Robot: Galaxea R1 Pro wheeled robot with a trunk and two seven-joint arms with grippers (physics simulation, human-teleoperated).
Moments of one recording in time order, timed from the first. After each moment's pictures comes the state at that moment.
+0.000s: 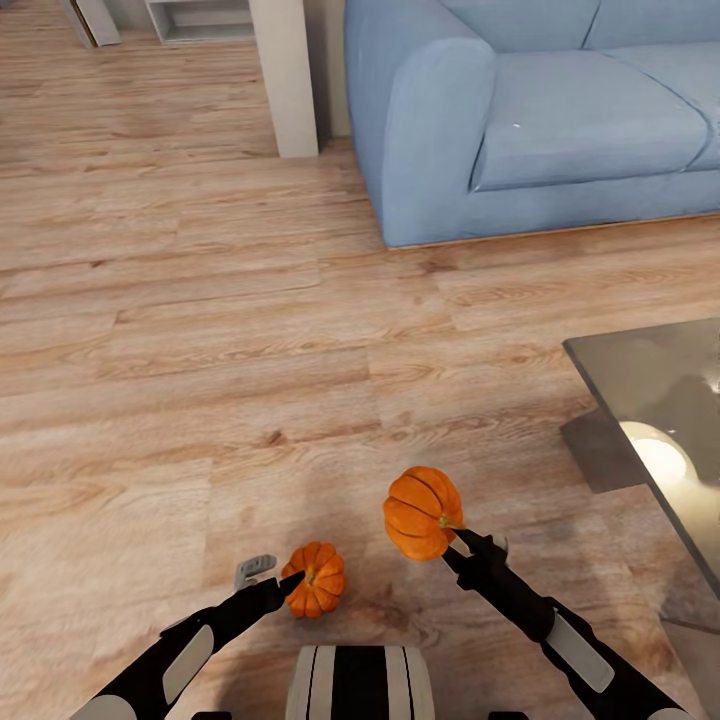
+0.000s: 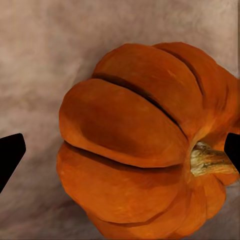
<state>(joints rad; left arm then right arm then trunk) -0.52 0.10 -0.29 -0.47 0.71 0.10 -0.48 -0.47 -0.27 0.48 -0.68 -1.37 0.52 1.28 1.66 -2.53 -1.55</state>
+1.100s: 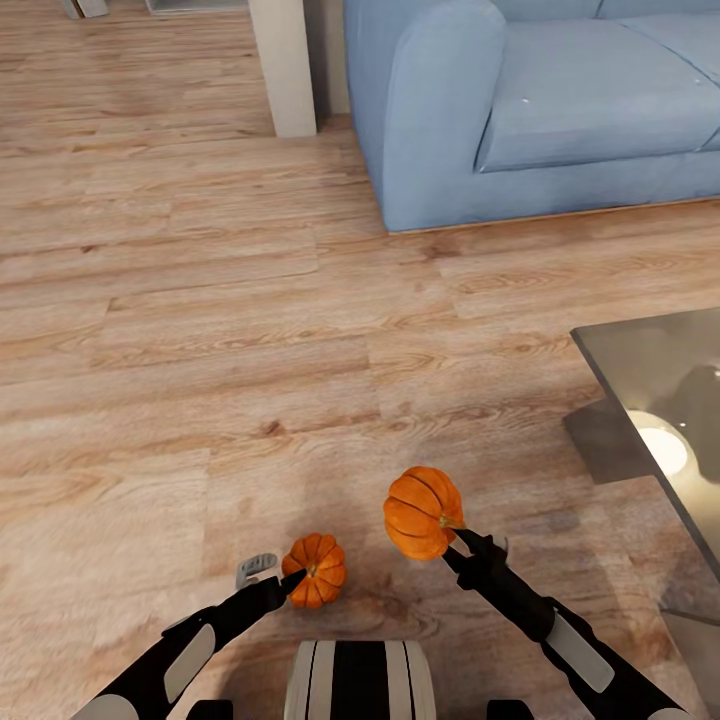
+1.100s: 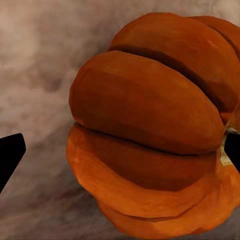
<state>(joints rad) -0.52 0.10 -0.29 -0.47 0.72 0.10 -0.48 -0.47 -0.27 0.48 -0.68 -1.37 0.52 1.29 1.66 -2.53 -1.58</state>
